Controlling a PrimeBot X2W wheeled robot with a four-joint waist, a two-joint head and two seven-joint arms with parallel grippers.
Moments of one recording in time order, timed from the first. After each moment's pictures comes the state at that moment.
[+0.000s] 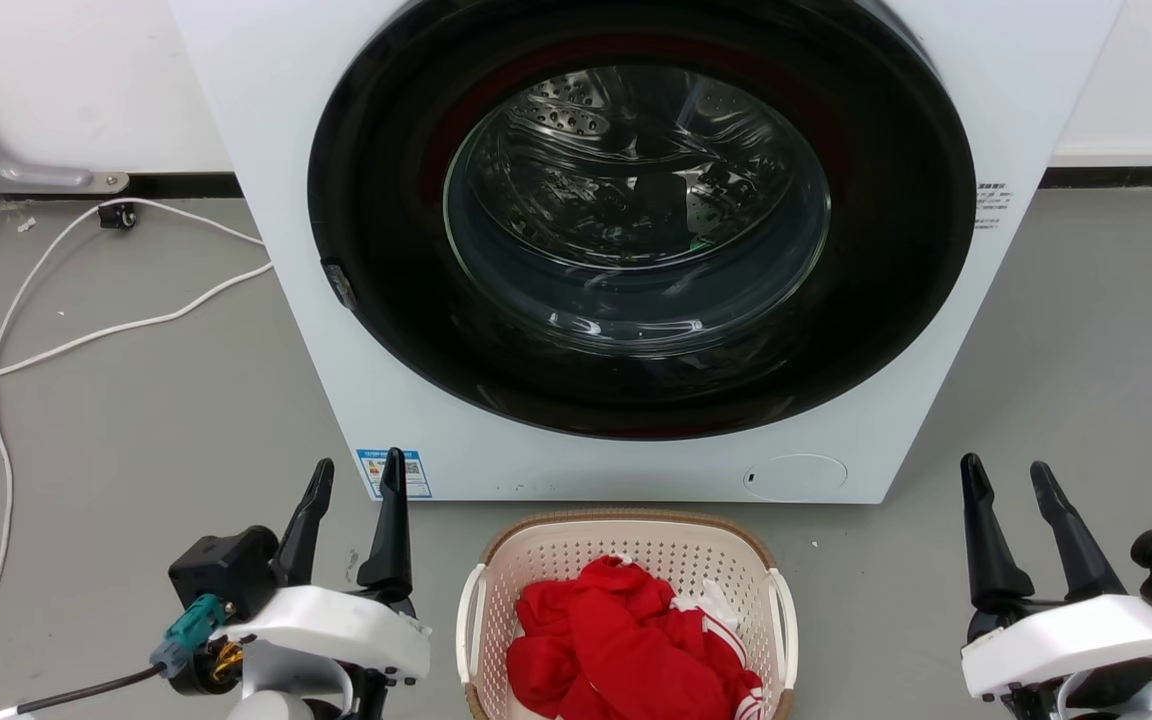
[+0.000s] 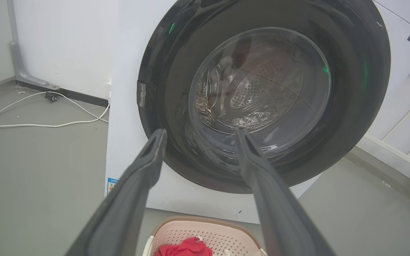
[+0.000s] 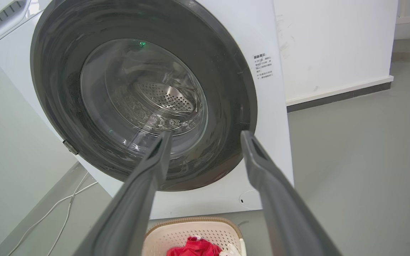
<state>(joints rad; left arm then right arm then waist) -0.08 0.07 -0.10 0.16 -0.43 -0.03 -0.17 0.01 -0.05 -0.06 0.04 0.37 0.13 -0.08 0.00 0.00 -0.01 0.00</state>
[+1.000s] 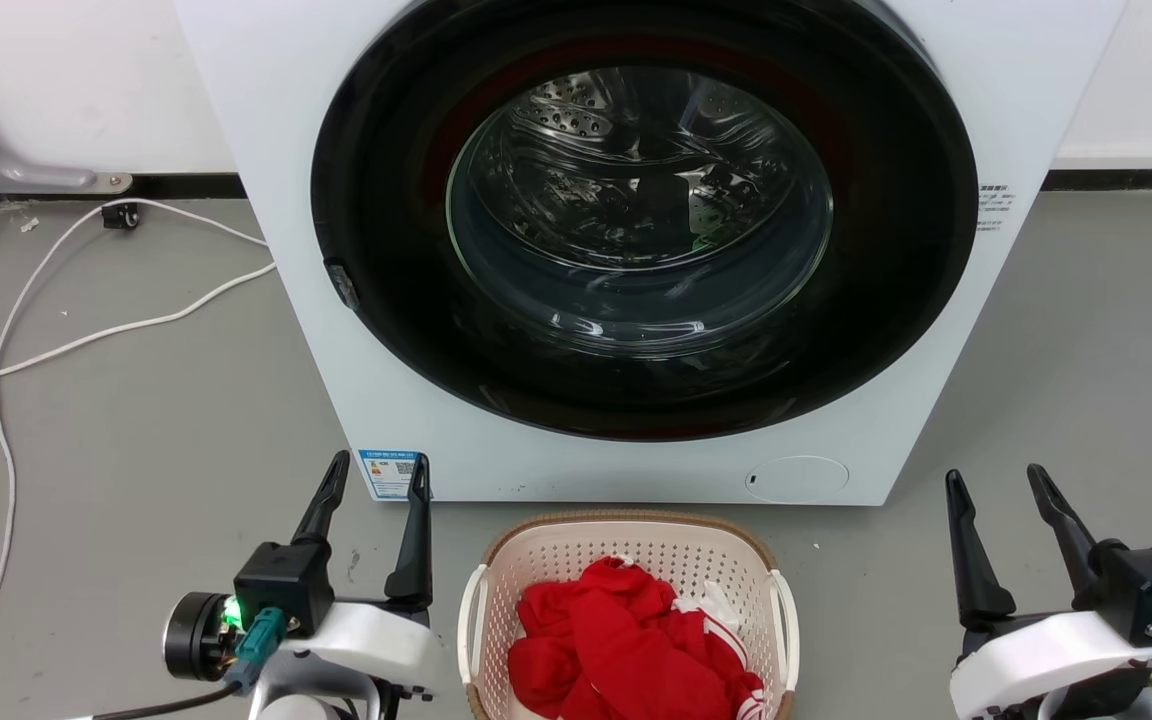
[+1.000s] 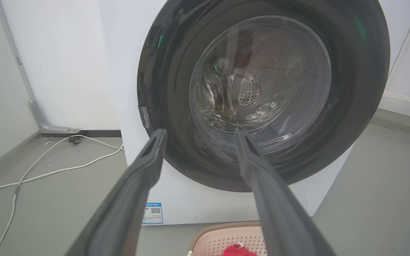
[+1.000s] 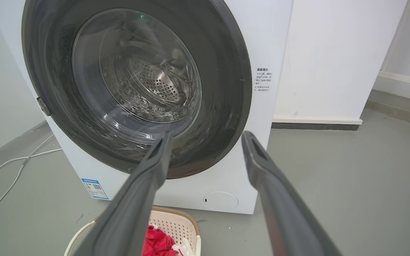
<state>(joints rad) -0.08 0.07 -0.13 0.17 -0.16 -0.01 -0.23 0.04 -0.05 -0.05 0.00 0.08 0.13 -0.09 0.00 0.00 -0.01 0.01</state>
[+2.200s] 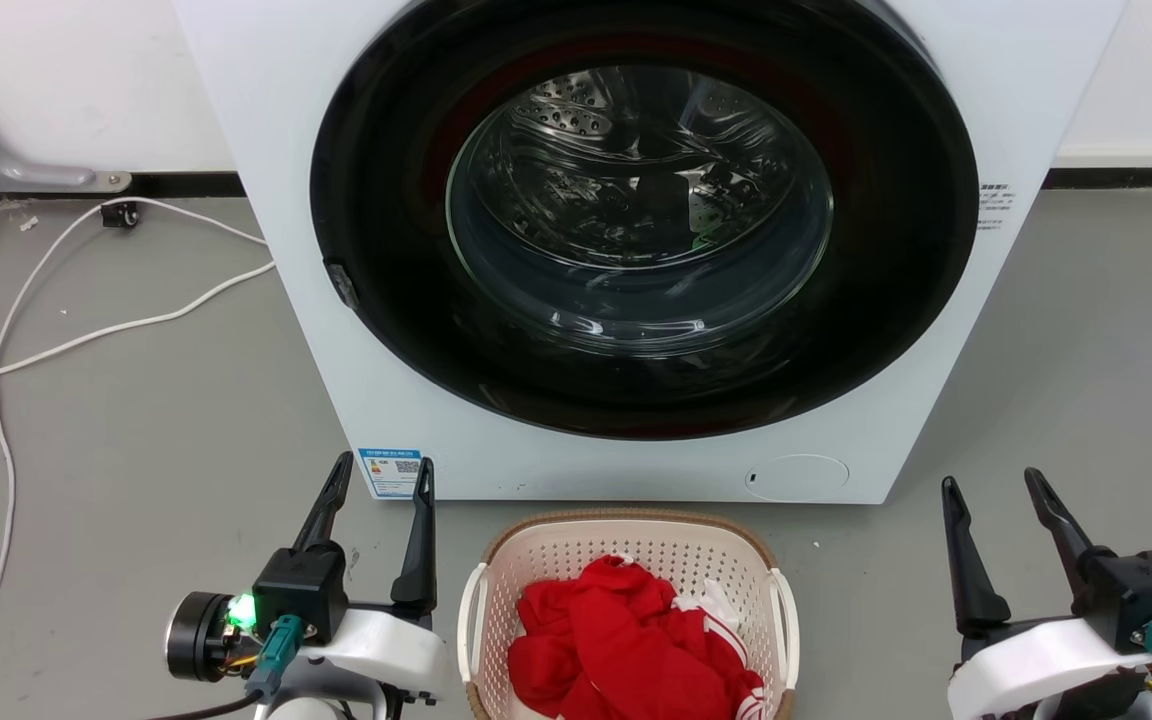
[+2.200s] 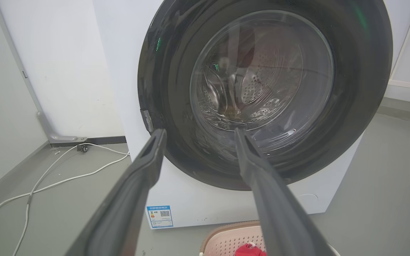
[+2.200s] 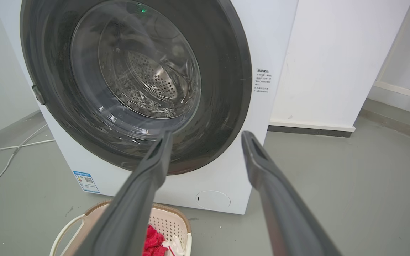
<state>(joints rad) -0.08 0.06 -0.13 0.19 -0.08 0.00 -0.26 0.05 -0.05 -0.05 0.01 0.02 0.13 -0.11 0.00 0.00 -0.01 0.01</state>
